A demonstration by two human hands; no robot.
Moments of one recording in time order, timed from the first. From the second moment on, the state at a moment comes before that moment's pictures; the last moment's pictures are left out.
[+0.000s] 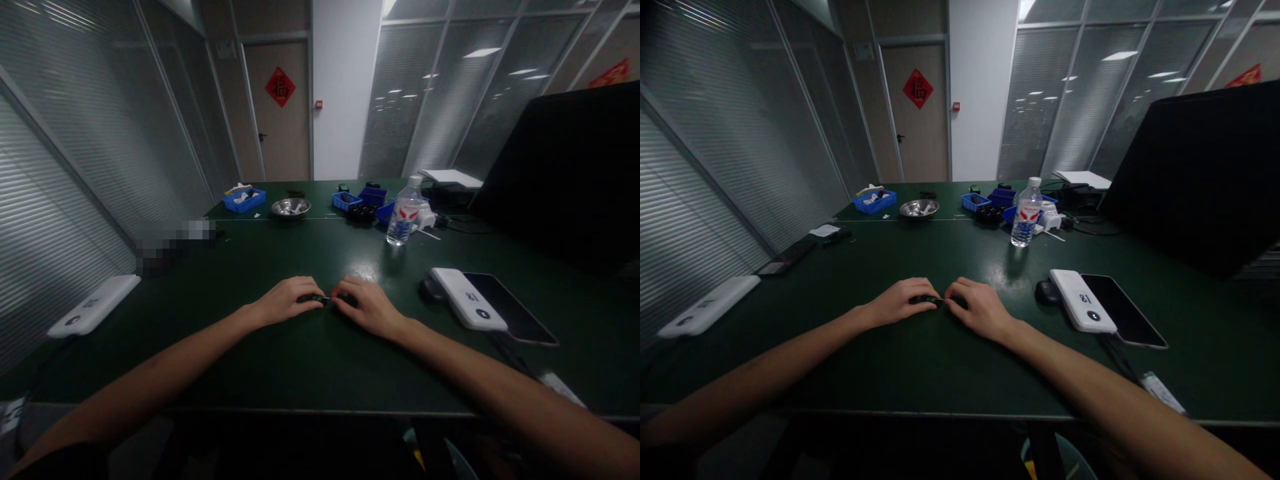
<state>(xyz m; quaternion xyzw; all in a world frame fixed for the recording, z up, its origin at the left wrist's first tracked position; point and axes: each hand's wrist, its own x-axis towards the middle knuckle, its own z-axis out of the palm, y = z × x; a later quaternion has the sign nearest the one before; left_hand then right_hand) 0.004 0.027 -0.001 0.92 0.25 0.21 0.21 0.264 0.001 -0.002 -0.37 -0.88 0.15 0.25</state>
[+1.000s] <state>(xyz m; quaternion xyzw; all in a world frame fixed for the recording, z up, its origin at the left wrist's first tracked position) 0.007 0.021 -0.001 0.89 0.28 0.22 0.29 0.260 -0.004 0.000 -0.36 -0.89 0.15 0.24</state>
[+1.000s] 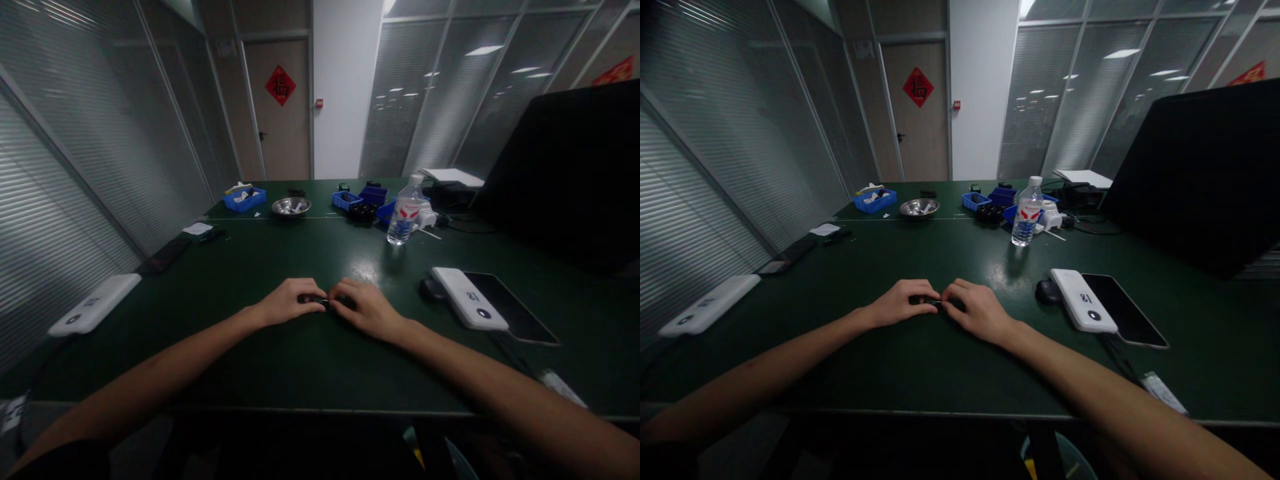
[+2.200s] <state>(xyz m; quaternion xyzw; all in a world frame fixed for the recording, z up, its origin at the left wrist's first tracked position) 0.002 0.036 -0.008 0.85 0.40 0.26 0.22 0.262 -0.001 0.002 -0.42 -0.87 0.15 0.24</state>
